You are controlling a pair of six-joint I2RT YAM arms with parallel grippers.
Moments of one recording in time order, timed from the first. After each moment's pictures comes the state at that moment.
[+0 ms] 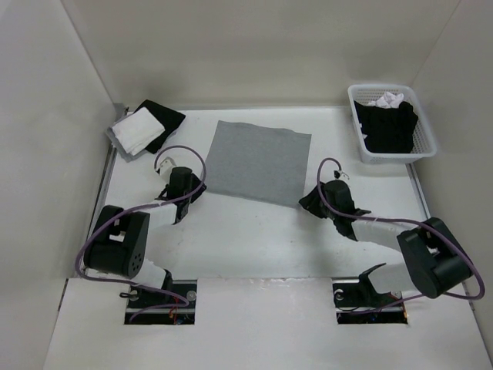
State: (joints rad) left arm -0.24 1.48 0.54 0.30 -0.23 -0.91; right arm 0.44 1.35 0.42 0.31 0.07 0.87
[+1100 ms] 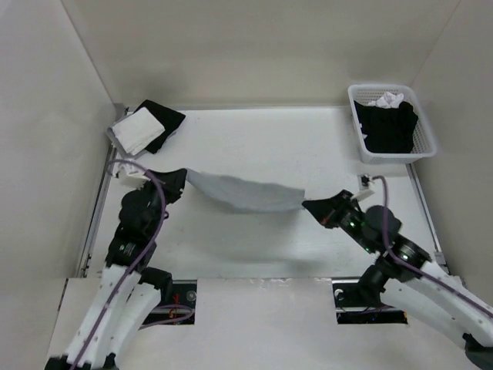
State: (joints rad) left arm -0.28 0.59 0.56 -0.09 -0.14 -0.92; right arm 0.77 0.54 0.51 -0.14 0.16 0.94
